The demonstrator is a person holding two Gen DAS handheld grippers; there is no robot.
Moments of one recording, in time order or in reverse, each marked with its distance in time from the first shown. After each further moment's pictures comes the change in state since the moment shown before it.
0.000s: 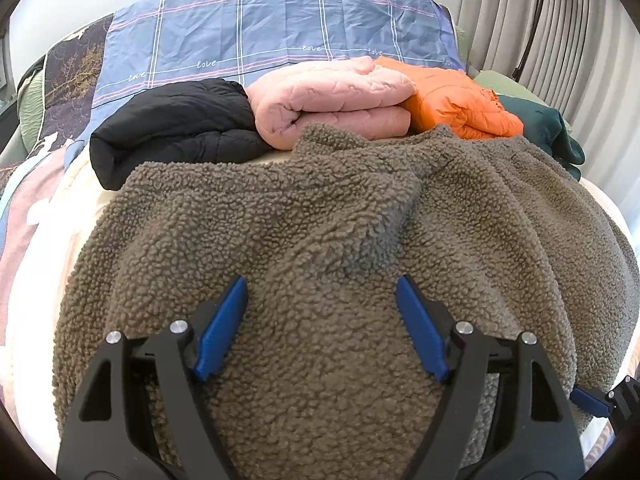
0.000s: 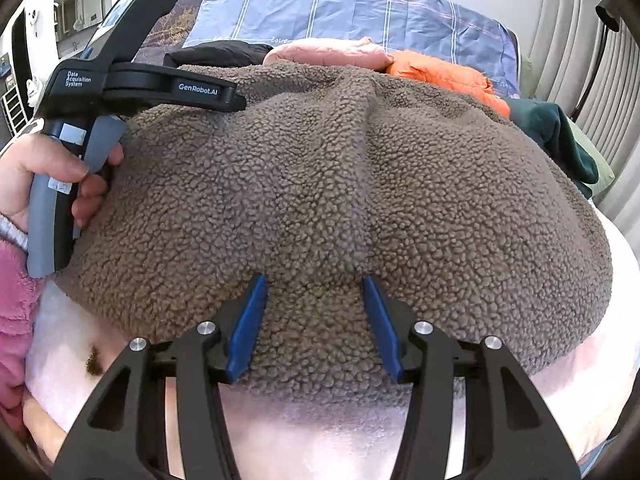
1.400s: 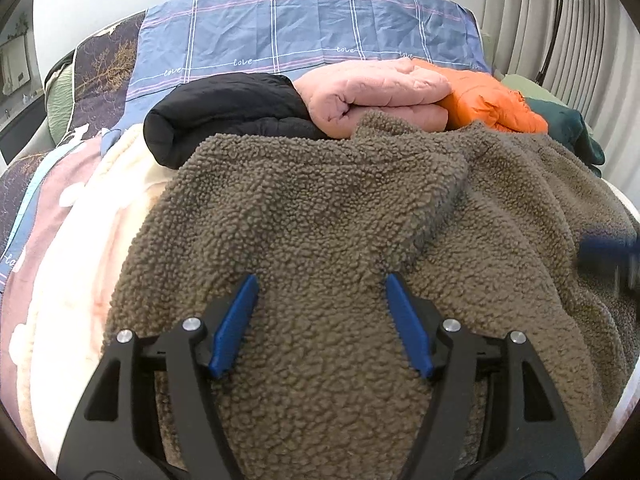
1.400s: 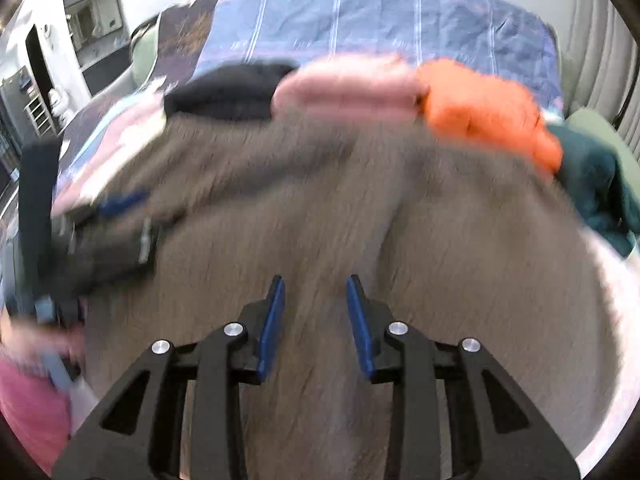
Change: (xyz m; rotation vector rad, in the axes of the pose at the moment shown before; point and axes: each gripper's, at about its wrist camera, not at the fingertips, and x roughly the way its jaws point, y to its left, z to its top) left arm -0.021 0.032 -0.024 -0.028 -0.020 0.095; right arm 0.041 -0.024 0.151 -0.004 -0.002 0.090
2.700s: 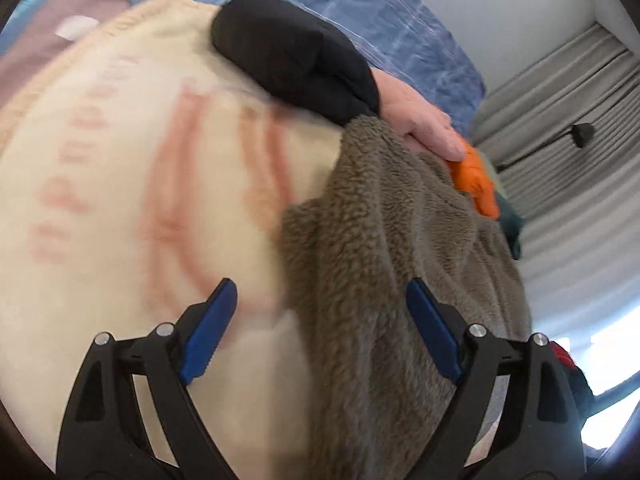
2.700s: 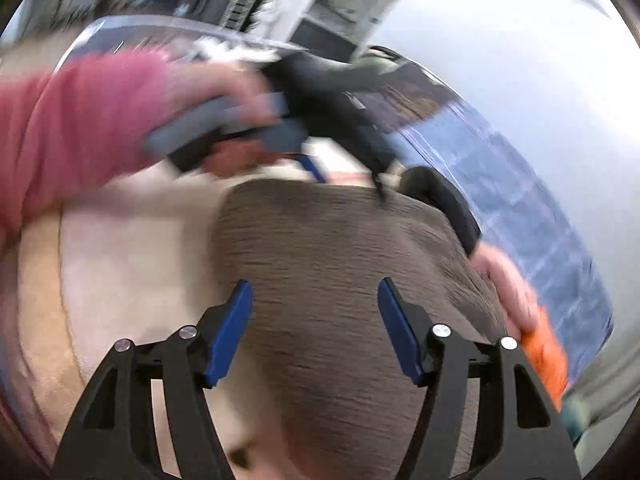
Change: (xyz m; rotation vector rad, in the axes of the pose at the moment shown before) left arm 0.005 0.183 -0.030 -0.460 0.148 -0.467; right arm -0.068 0.217 -0.175 -0.961 -0.272 0.155
